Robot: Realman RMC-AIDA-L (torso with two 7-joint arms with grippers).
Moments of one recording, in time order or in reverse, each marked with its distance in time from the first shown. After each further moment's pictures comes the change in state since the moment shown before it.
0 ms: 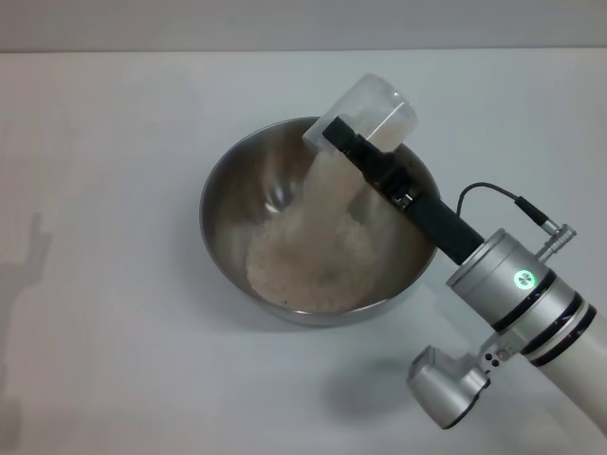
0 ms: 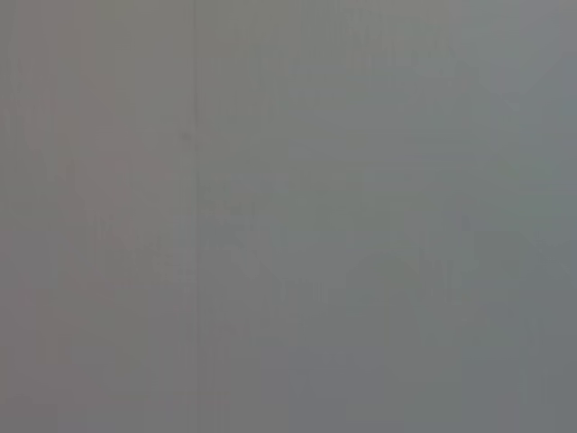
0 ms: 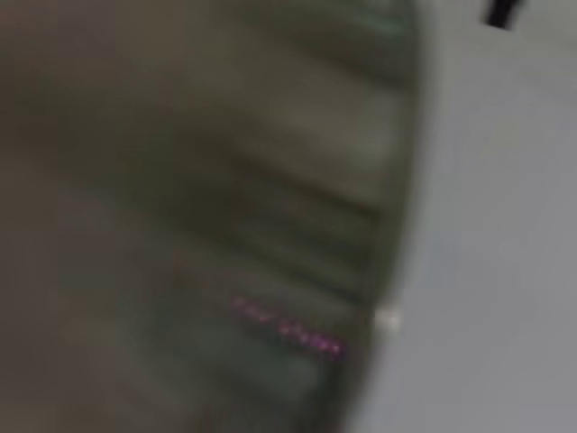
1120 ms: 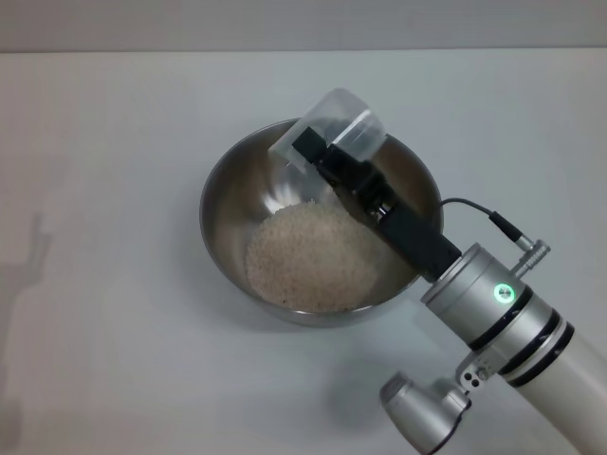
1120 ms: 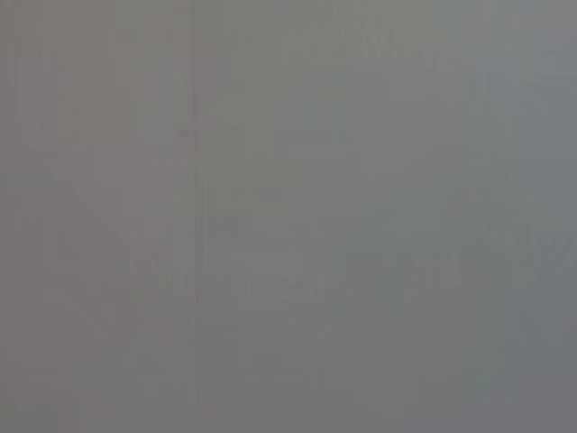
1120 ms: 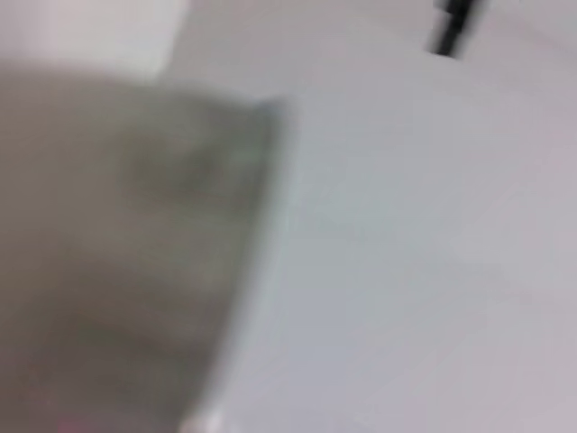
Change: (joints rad) left arm 0.001 0.000 0.003 0.000 0.000 -0.002 0.000; right arm -0.030 0.000 -0.017 0.125 0.003 0.025 0.129
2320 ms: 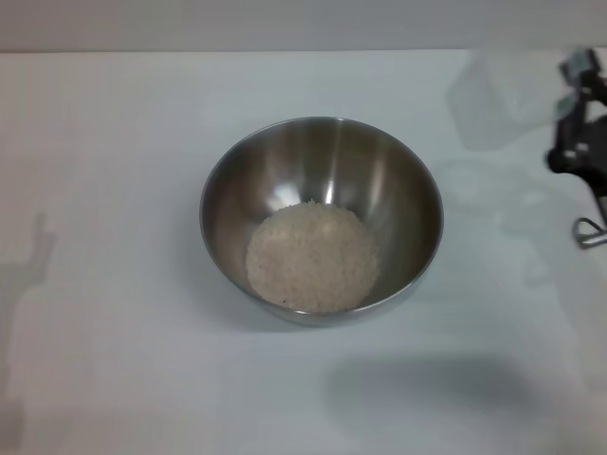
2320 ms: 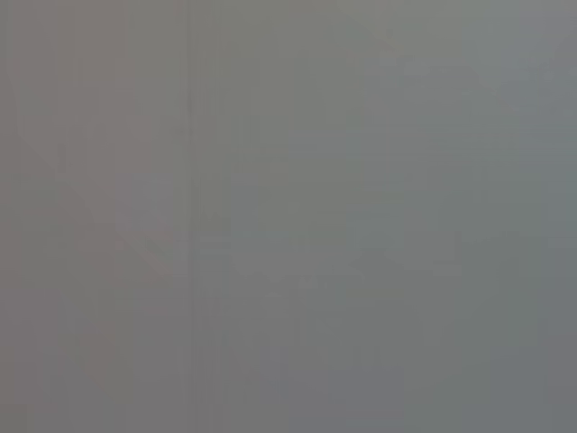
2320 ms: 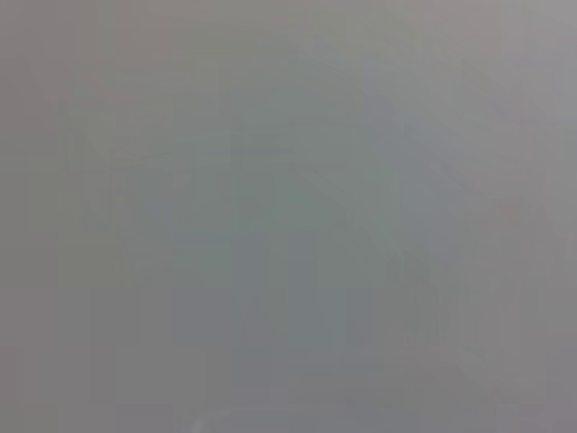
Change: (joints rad) left arm -0.003 0.000 0.011 -0.001 0.000 -0.005 -0.003; right arm -0.153 -0.007 0.187 -0.230 0.138 -0.367 1.889
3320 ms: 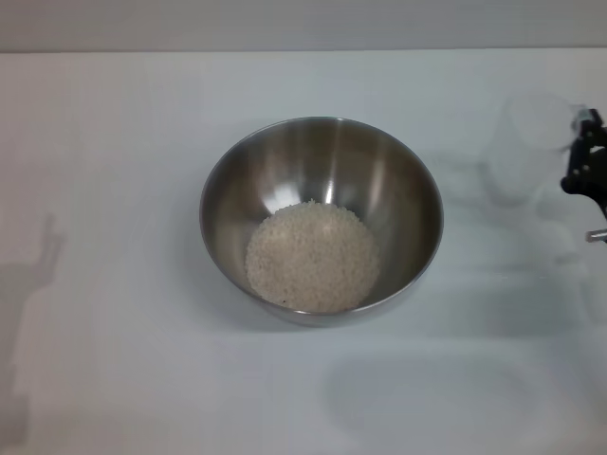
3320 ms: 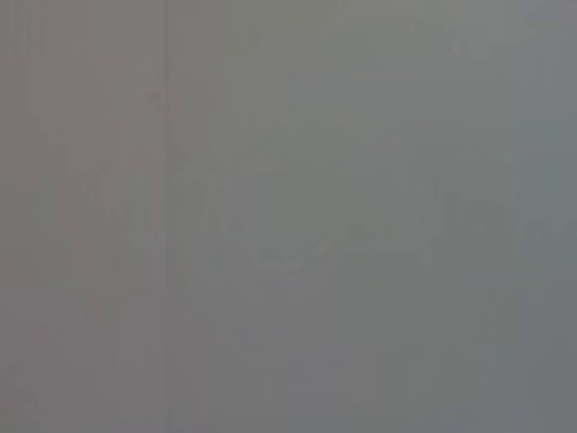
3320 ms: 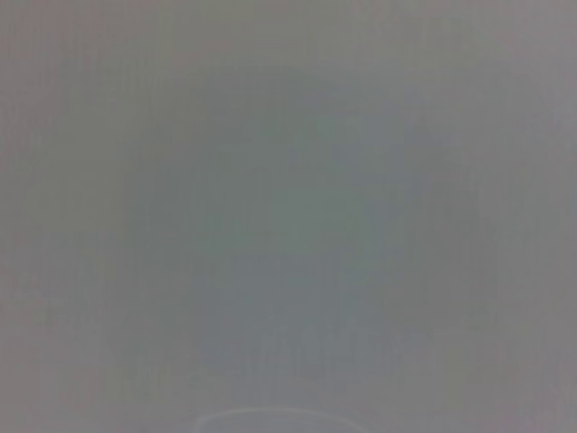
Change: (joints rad) left arm -0.002 0.000 0.025 0.004 0.000 -0.036 -0.001; right arm 0.077 0.000 0.064 -0.164 0.078 0.401 0.071
